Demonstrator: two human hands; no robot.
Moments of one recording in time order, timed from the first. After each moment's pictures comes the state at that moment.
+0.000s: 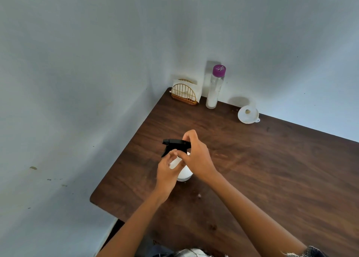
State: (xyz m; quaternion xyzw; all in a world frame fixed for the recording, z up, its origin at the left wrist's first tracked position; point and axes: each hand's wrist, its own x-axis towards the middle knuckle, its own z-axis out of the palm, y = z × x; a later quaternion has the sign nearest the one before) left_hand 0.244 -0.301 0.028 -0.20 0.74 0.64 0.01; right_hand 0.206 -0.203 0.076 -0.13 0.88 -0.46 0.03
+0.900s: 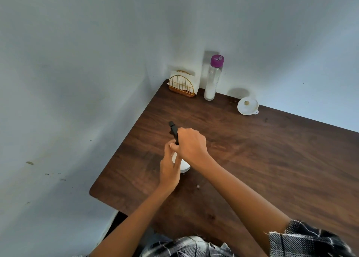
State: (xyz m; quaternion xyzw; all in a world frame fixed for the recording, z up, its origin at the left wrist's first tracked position) left_hand 0.248 -0.288 0.022 -0.18 0.82 0.55 -0.01; right_hand 0.192 -0.225 0.100 -0.12 0.97 -0.17 0.09
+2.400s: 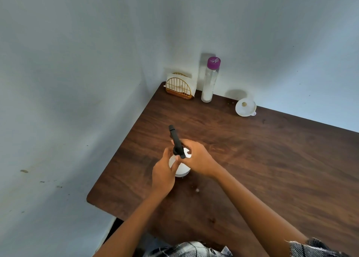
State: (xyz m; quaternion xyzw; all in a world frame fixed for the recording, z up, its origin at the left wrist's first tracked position) left_hand 0.245 -0.306 0.006 -0.12 0.90 0.43 -0.02; right_hand 0.199 -0.184 0.057 -0.17 0.85 -0.47 0.15
